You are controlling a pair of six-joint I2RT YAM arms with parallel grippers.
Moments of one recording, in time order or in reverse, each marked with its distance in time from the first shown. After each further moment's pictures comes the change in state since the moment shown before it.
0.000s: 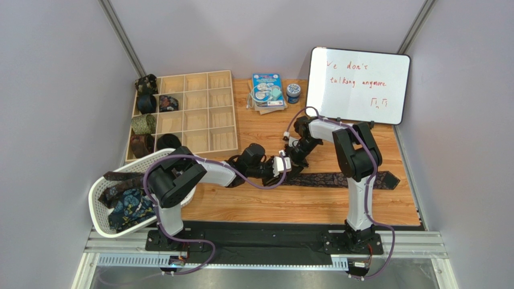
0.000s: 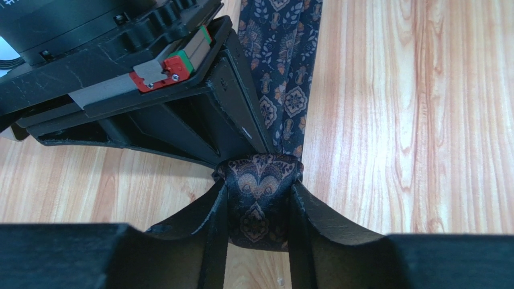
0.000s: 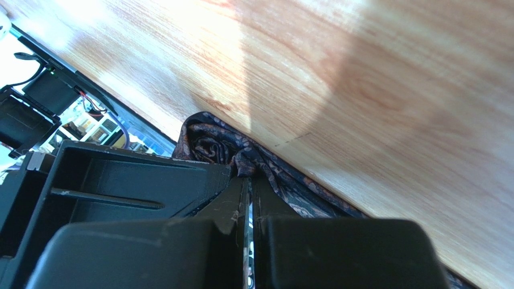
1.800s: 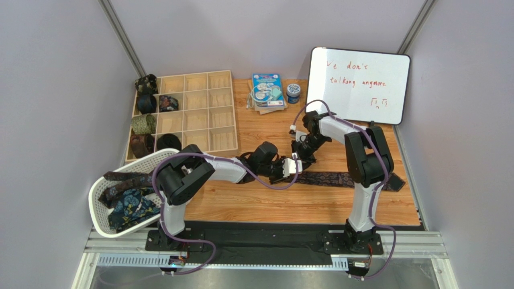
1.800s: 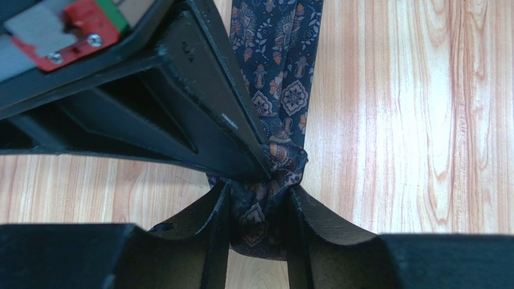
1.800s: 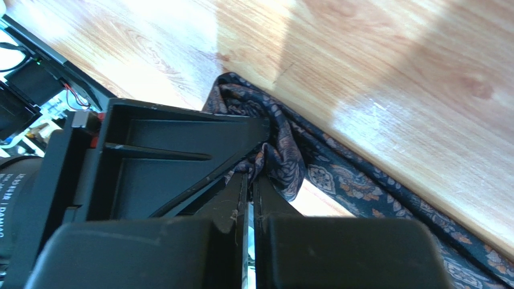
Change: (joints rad) left arm -0.049 0.081 0.160 -0.175 -0.089 0.124; right arm -0.062 -0.120 -0.025 -0.034 0.051 -0.105
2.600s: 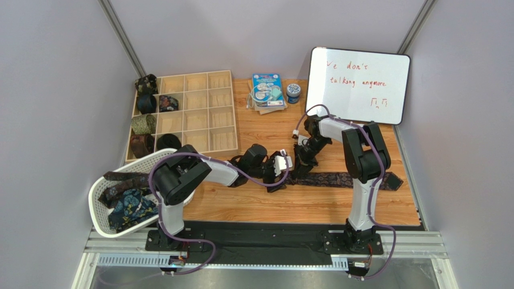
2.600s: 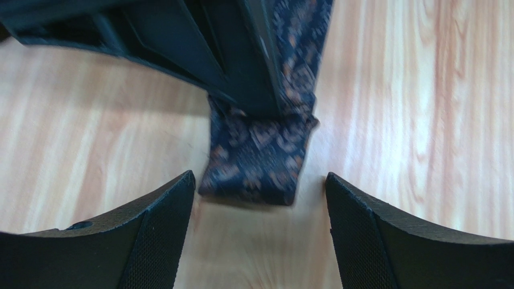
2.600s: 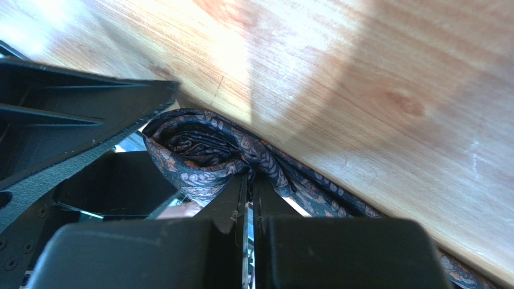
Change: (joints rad) left arm 0.047 -0.053 -0.134 0.130 0.055 -0.164; right arm -0.022 0.064 -0.021 0.004 0.031 0.025
